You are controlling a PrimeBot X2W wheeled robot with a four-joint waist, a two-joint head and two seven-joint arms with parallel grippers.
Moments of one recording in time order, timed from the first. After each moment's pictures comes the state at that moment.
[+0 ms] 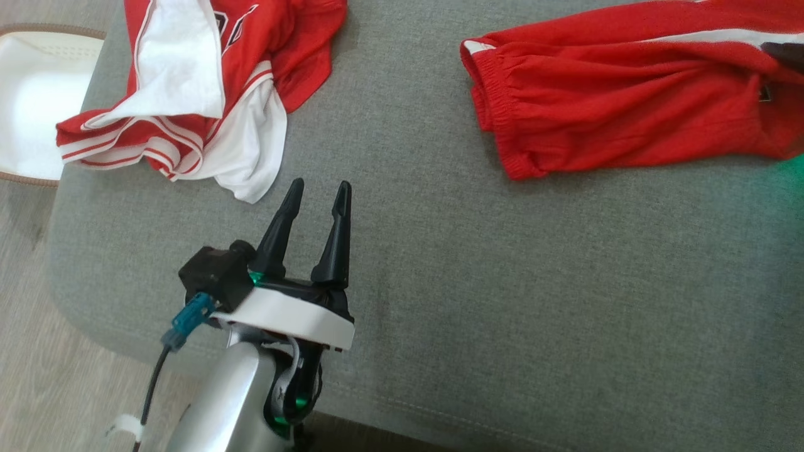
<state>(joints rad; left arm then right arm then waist) -0.22 0.05 -0.41 0.13 -0.42 0.02 -0.26 -1.24 -0.54 0.83 1.29 1.38 0.12 0.63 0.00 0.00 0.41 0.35</state>
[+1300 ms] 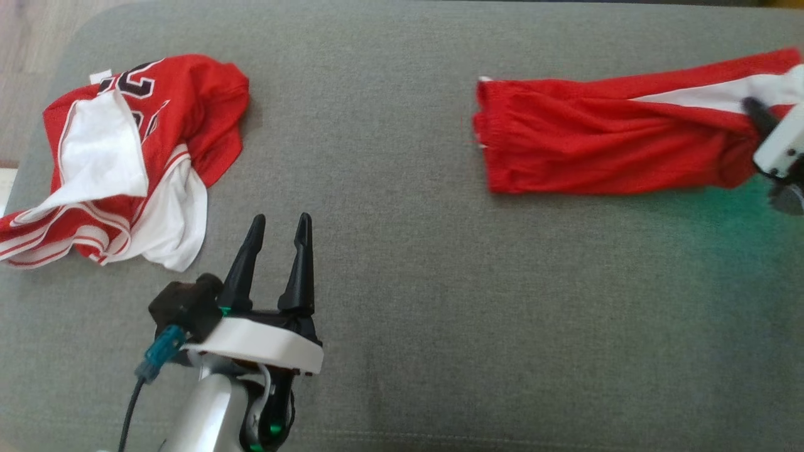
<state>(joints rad) -0.12 0.05 -0.31 0.14 -0.39 0.02 -0.26 -0.99 -0.54 0.86 1.11 1.34 0.12 0.22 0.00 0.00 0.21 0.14</state>
